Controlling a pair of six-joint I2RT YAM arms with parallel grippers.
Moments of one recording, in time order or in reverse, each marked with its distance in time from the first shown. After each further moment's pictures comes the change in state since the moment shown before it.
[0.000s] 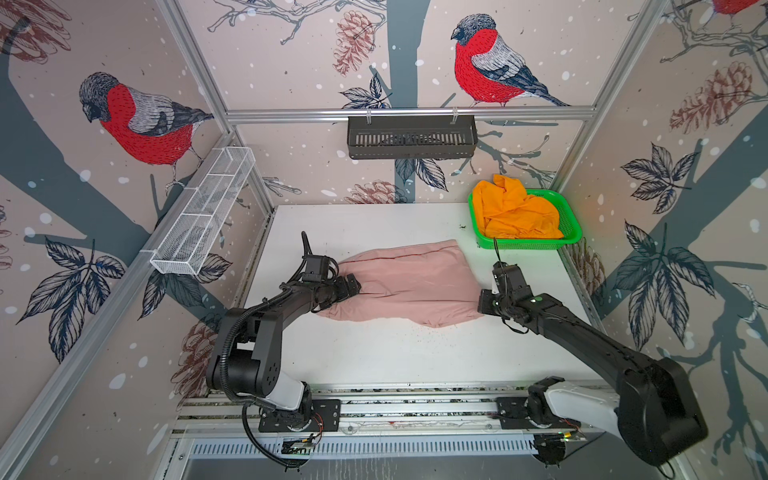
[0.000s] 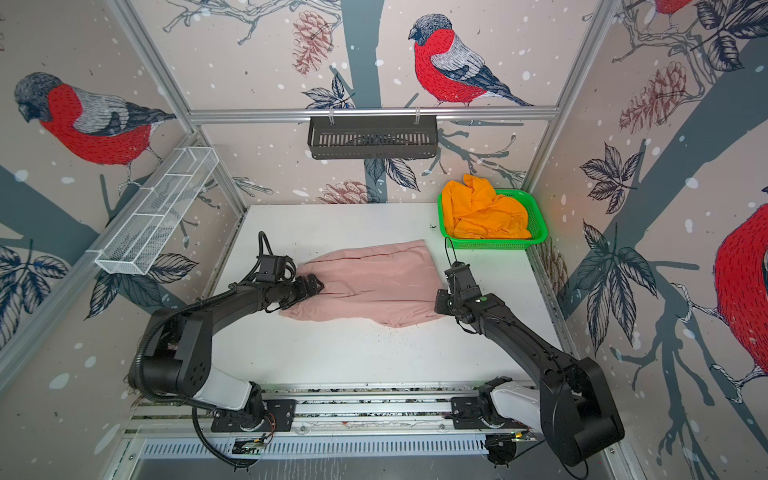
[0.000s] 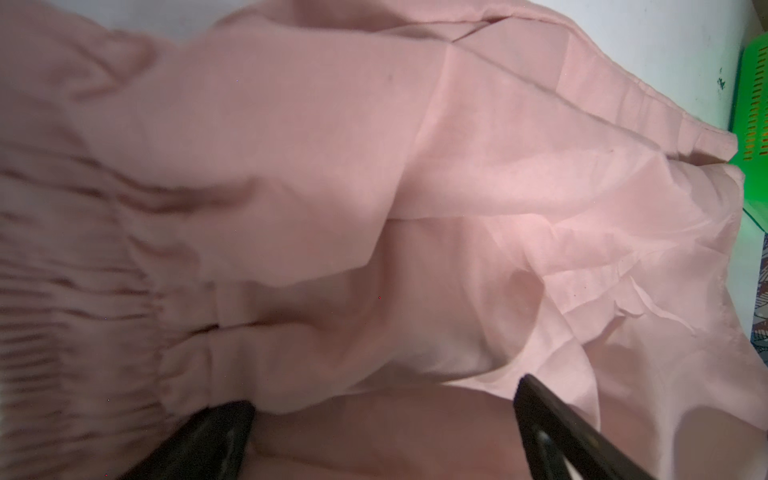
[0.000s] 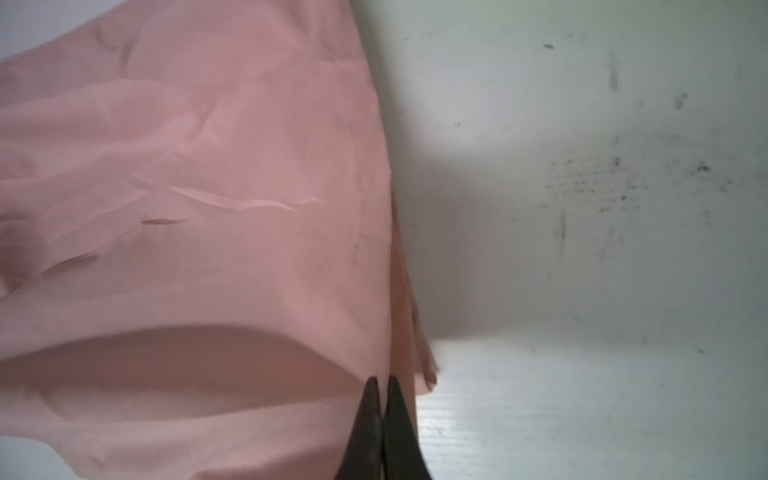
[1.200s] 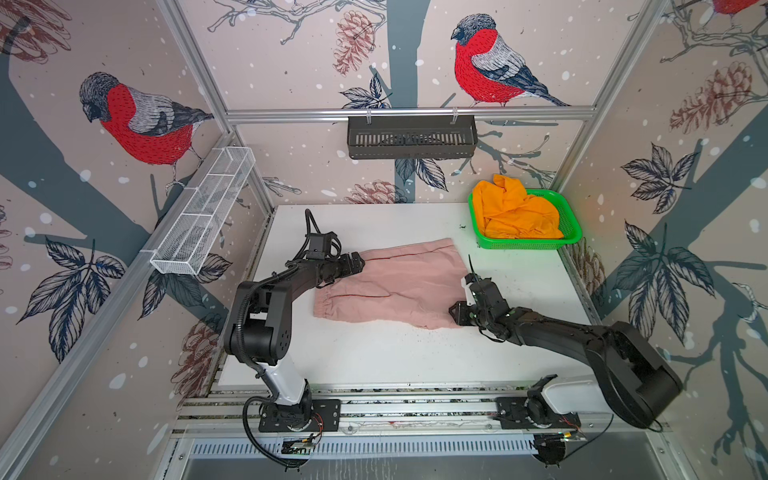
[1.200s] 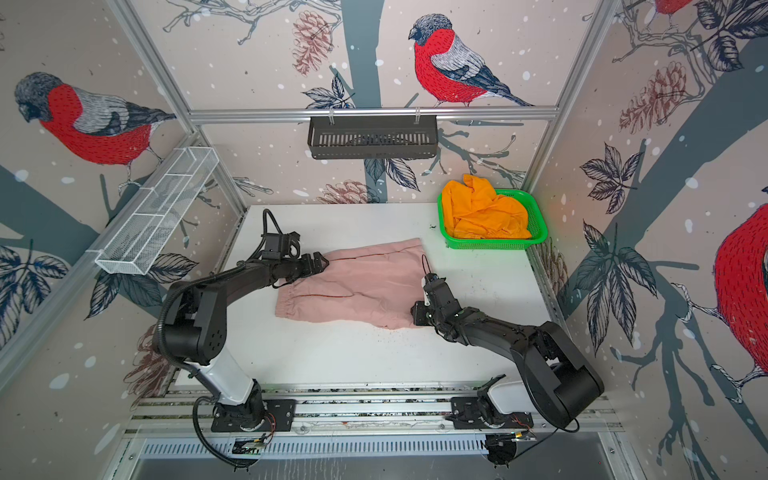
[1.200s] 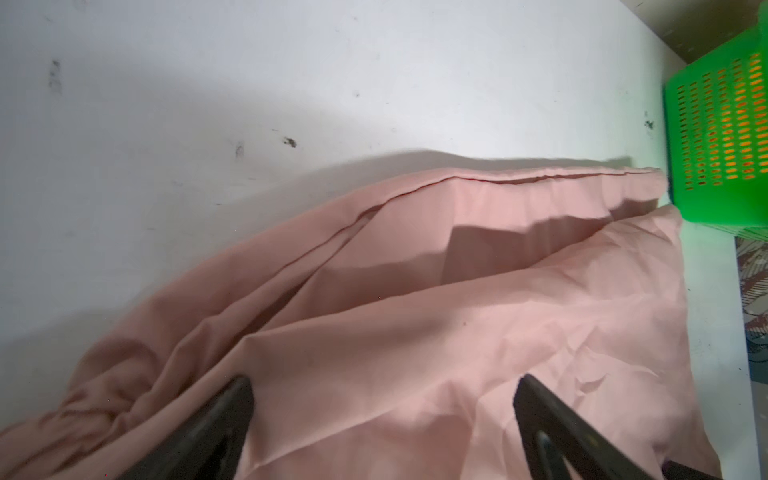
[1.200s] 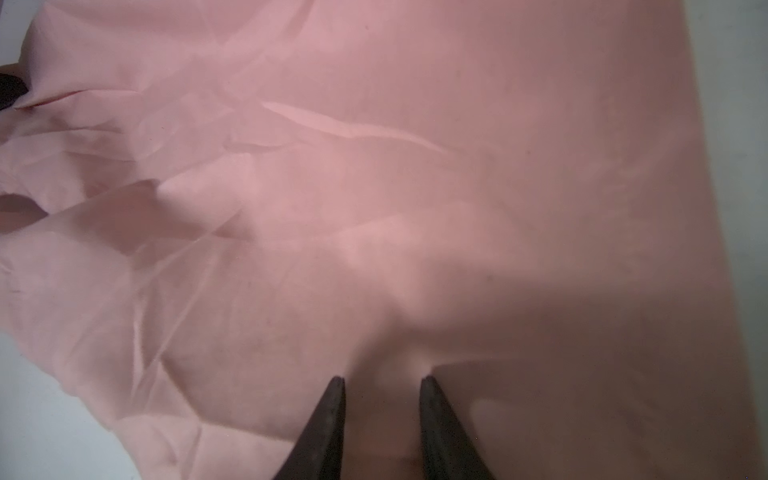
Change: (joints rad) left arm 0.012 0.216 0.264 0.071 0.054 0.134; right arm 0.204 0.173 -0.161 0.465 -0.121 0.071
